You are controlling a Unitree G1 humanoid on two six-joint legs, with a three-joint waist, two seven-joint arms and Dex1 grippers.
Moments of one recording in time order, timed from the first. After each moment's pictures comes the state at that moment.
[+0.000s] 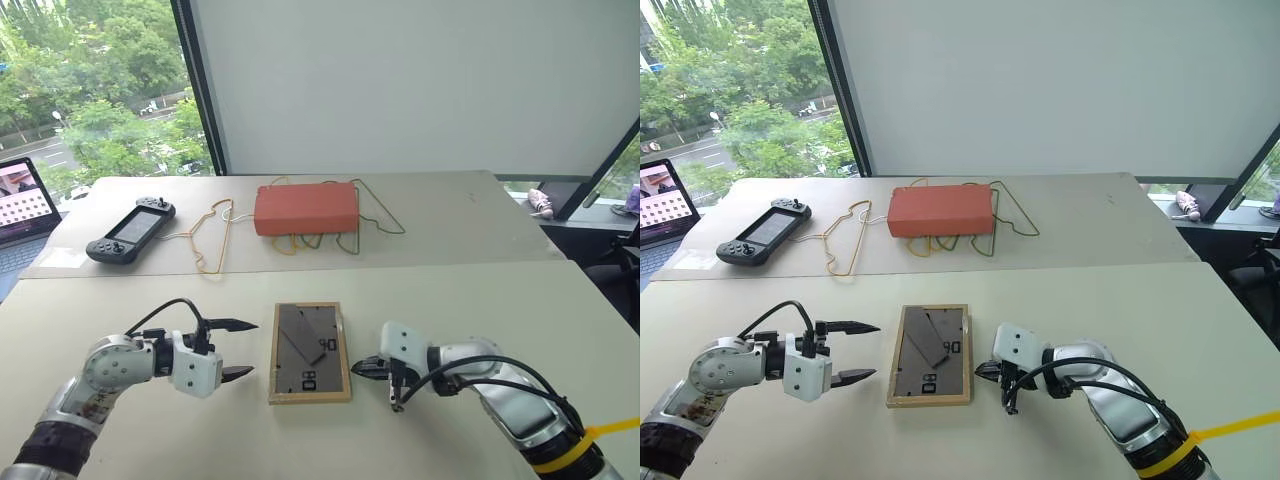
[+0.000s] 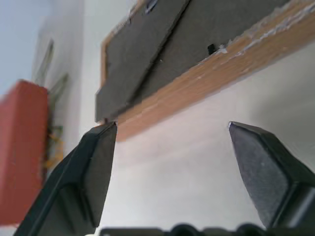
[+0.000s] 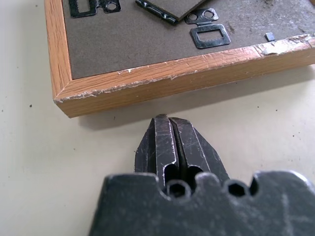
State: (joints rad) left arm -0.26 0.80 -0.07 0.33 0.13 -0.99 -0.93; right arm -0.26 -0.65 0.33 -0.31 0.08 0.45 0.98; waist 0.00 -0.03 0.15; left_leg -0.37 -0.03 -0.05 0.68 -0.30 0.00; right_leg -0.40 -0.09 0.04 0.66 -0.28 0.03
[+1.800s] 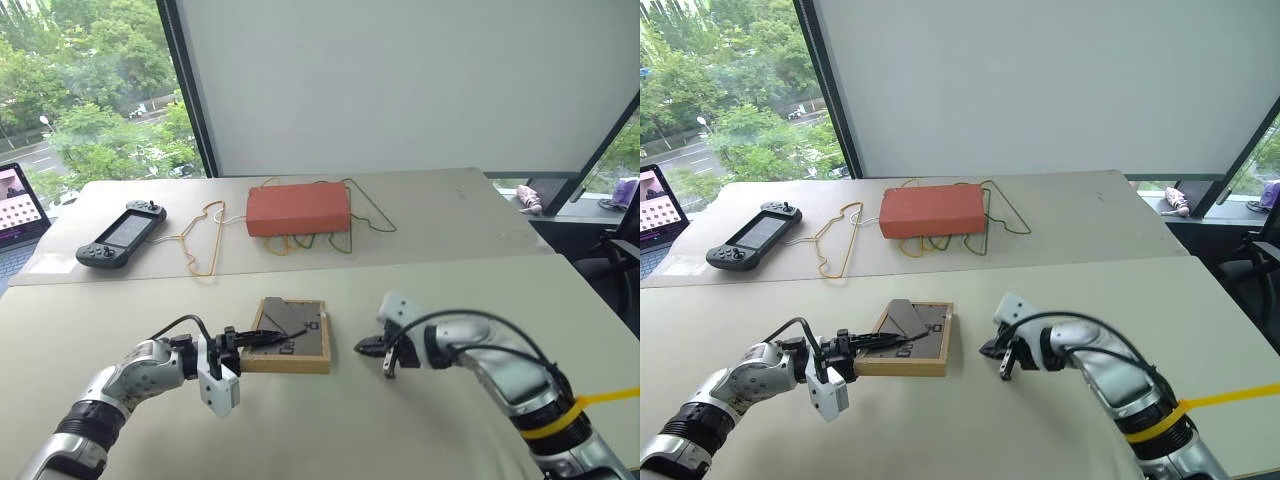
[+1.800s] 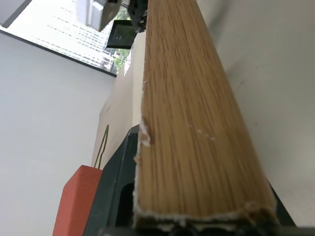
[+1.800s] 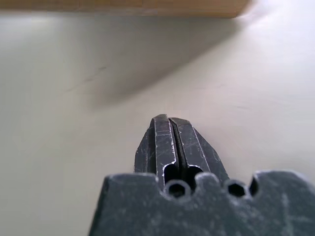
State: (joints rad) left arm -0.36 0.76 -0.25 0.47 0.33 -1.27 -0.50; right arm -0.49 -0.62 0.24 -0.21 0.22 0.80 0.91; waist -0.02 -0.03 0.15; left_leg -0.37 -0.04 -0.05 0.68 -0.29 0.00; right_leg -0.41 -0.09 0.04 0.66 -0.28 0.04
